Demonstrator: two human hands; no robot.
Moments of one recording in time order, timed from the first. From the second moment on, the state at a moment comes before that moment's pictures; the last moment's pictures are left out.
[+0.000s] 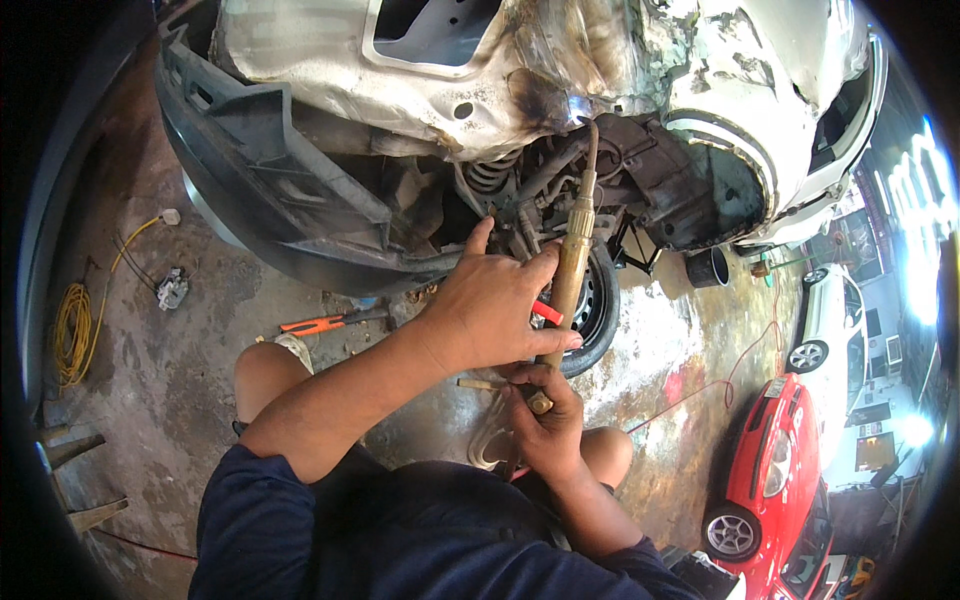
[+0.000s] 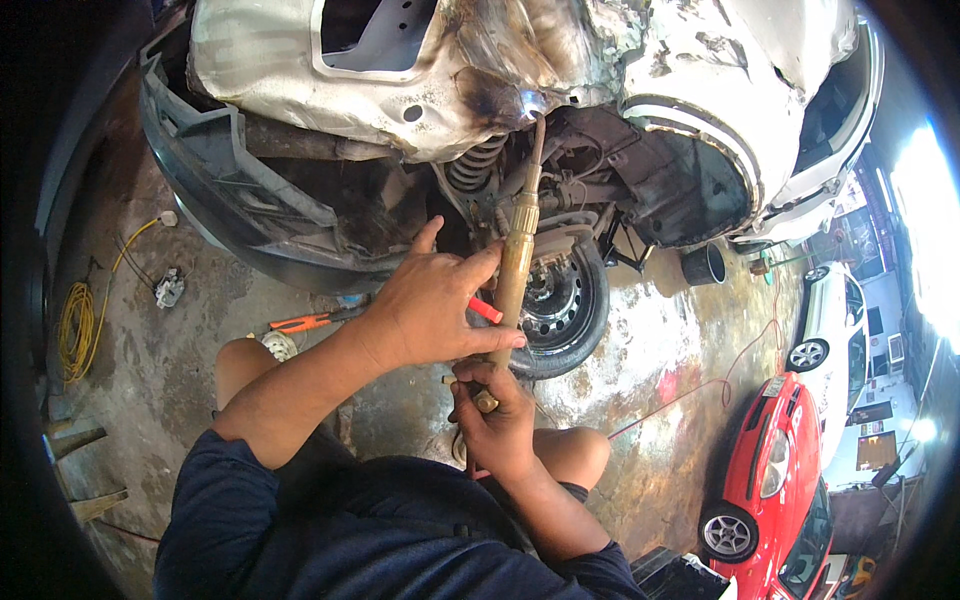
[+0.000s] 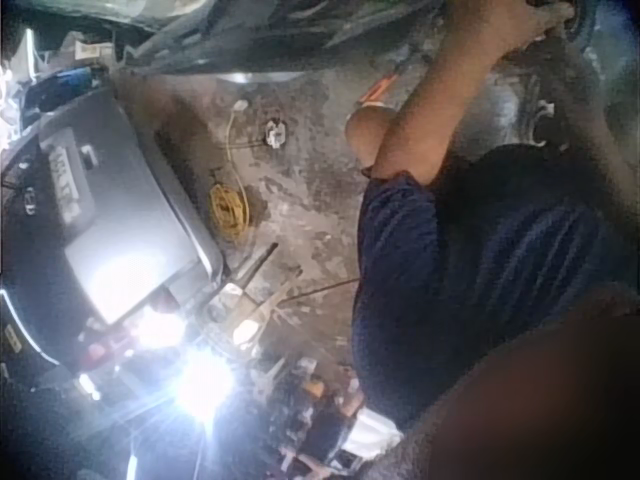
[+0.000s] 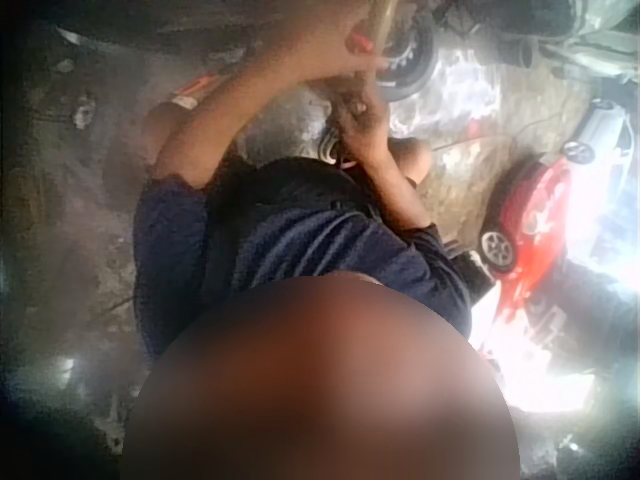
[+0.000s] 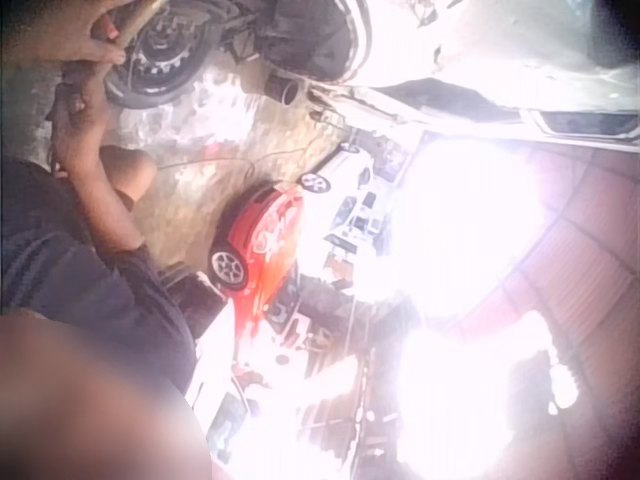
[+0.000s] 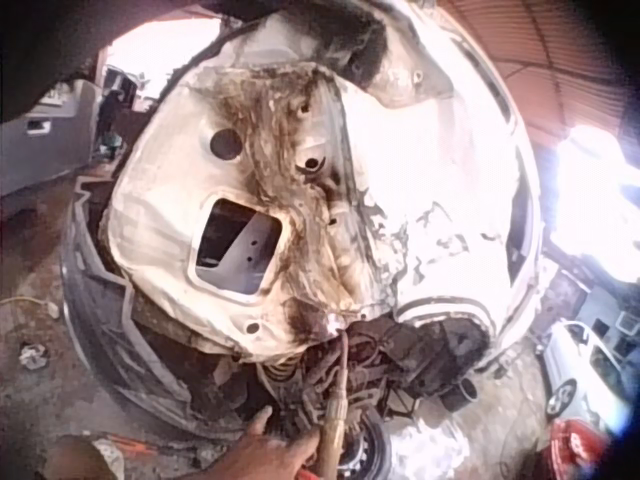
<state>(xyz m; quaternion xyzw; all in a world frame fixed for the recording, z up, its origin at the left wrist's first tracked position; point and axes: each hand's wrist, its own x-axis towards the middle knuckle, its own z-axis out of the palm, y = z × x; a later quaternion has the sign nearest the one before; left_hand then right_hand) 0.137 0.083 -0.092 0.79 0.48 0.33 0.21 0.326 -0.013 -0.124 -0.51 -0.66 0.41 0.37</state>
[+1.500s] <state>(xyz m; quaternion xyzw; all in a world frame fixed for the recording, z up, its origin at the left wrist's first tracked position) 0.137 0.084 -0.086 0.79 0.49 0.31 0.22 0.331 -0.010 -0.127 -0.49 -0.69 0.39 0.37</state>
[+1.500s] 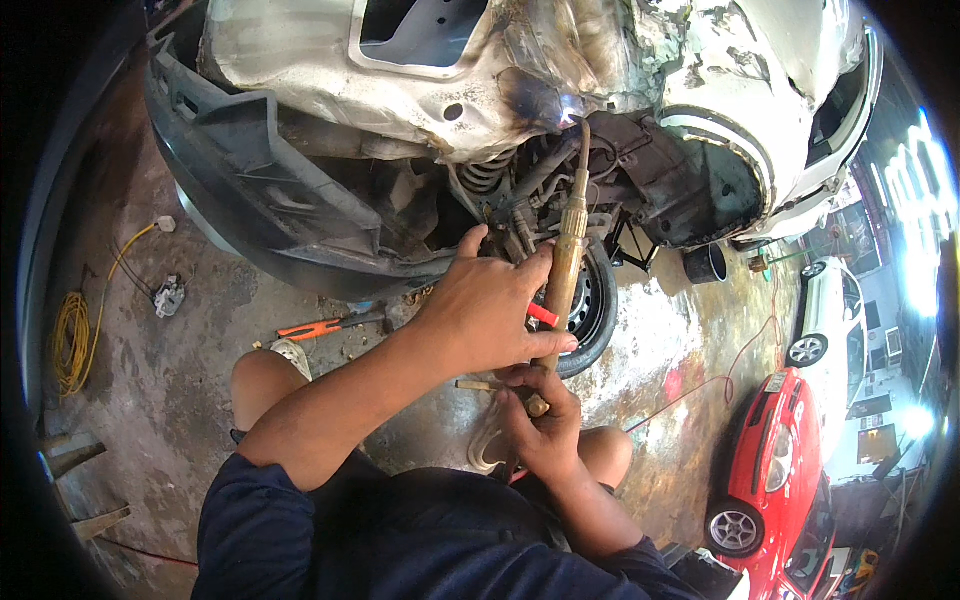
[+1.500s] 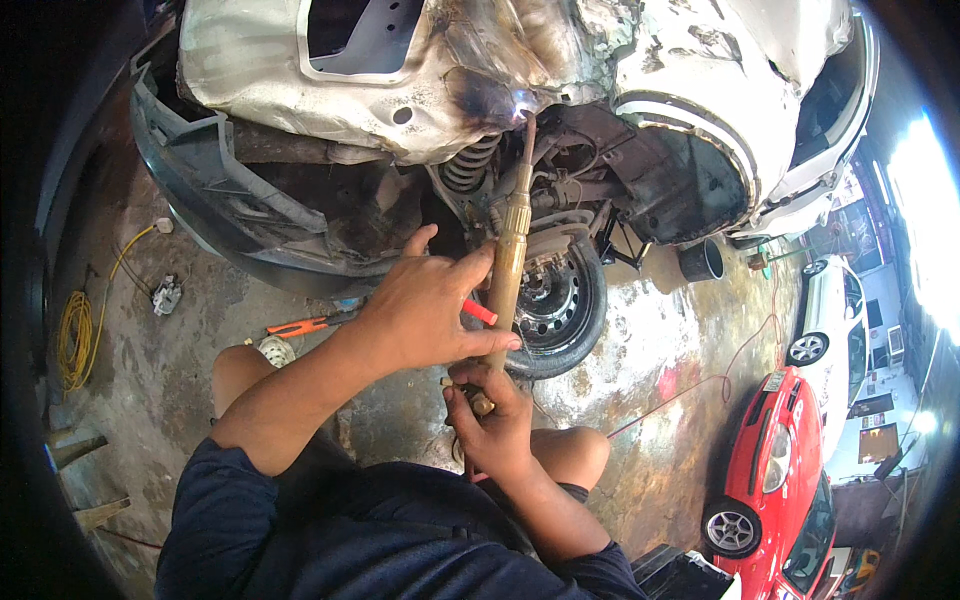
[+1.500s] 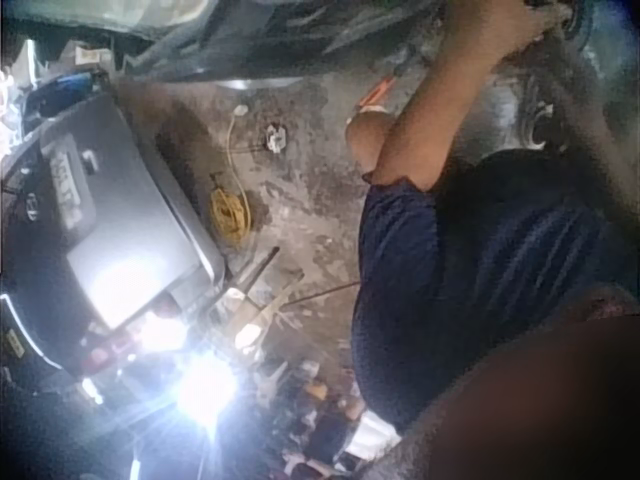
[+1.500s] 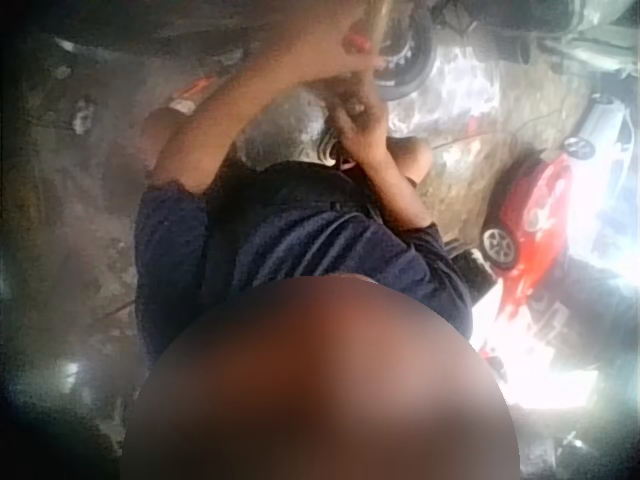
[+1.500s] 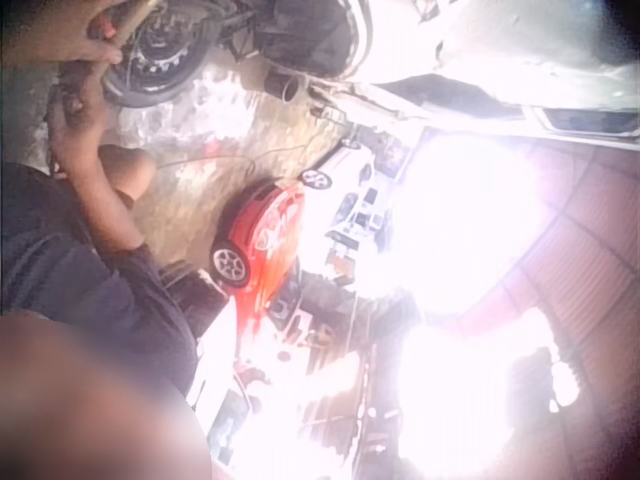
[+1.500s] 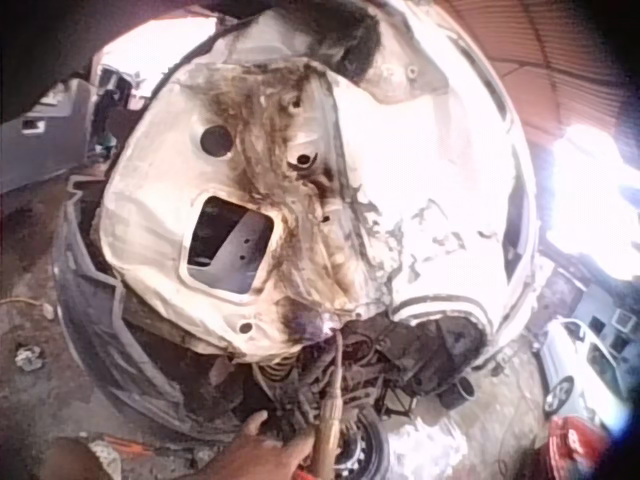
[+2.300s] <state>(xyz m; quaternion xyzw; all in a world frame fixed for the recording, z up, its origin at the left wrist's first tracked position) 0.137 0.085 -0.086 0.79 0.49 0.30 0.22 0.327 -0.009 -0.123 -0.48 -0.68 0.40 0.38</state>
